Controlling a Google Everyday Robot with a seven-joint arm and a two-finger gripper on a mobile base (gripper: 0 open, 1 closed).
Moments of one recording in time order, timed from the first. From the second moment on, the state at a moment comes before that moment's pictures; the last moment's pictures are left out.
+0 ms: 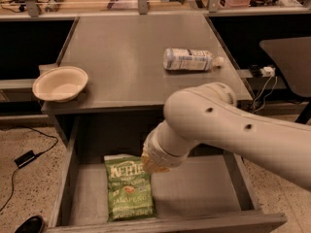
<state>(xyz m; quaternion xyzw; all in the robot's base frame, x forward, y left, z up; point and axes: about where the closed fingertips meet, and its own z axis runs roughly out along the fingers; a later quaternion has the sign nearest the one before) 0.419 -0.001 0.728 -0.96 0.19 -0.03 0.20</state>
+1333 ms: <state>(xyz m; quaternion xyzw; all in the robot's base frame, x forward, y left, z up) 0.403 0.085 0.608 -0.99 0.08 -0.01 0.07</state>
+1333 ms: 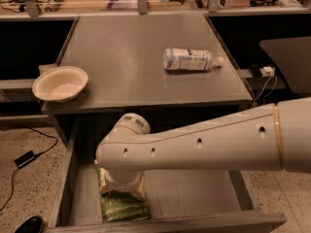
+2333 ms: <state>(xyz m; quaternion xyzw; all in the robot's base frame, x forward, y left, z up) 0.405 0.087 0.608 -0.99 0.09 0.01 0.08</state>
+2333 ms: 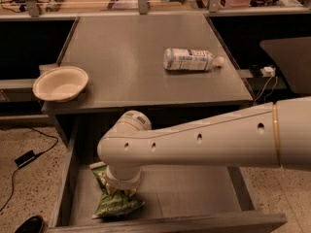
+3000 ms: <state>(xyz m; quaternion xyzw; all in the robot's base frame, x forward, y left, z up) 0.423 0.051 0.725 -0.97 0.14 0.00 0.21</state>
